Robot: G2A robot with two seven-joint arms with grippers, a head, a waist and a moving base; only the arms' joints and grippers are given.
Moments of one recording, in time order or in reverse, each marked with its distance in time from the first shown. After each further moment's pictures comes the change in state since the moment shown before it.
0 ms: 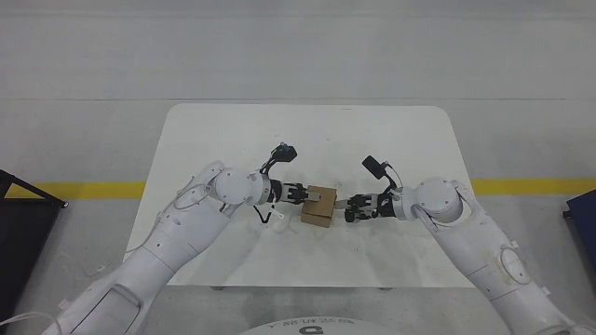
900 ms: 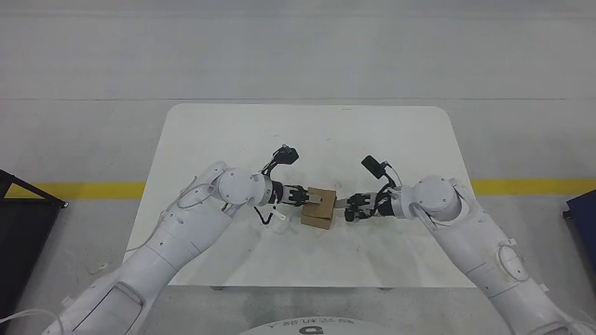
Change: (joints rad) left arm -0.012 -0.010 0.019 0.025 0.003 0.009 -0.008; right arm 0.017 0.002 -0.015 0.015 0.005 0.018 -0.007
